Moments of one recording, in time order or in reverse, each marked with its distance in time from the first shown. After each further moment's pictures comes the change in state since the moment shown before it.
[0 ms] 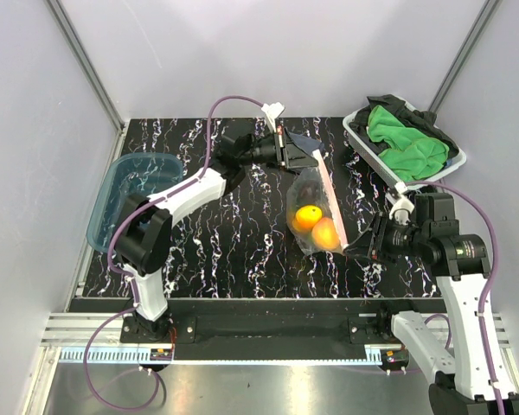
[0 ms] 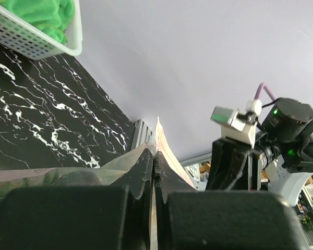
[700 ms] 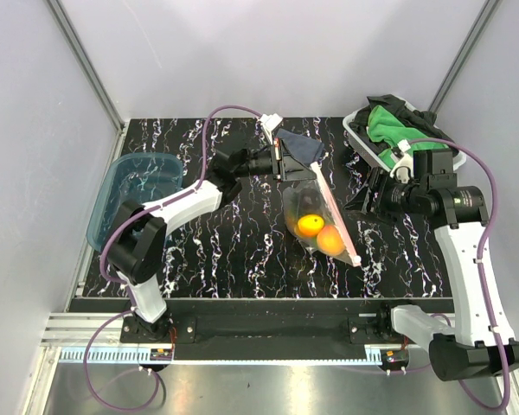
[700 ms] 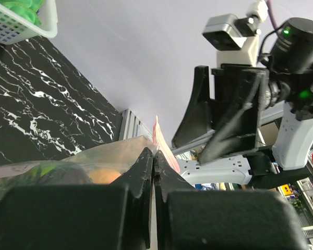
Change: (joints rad) left arm -0.027 -0.087 -0.167 0.149 0.024 -0.046; right arm 0.001 0.292 0.282 0.033 0.144 -0.008
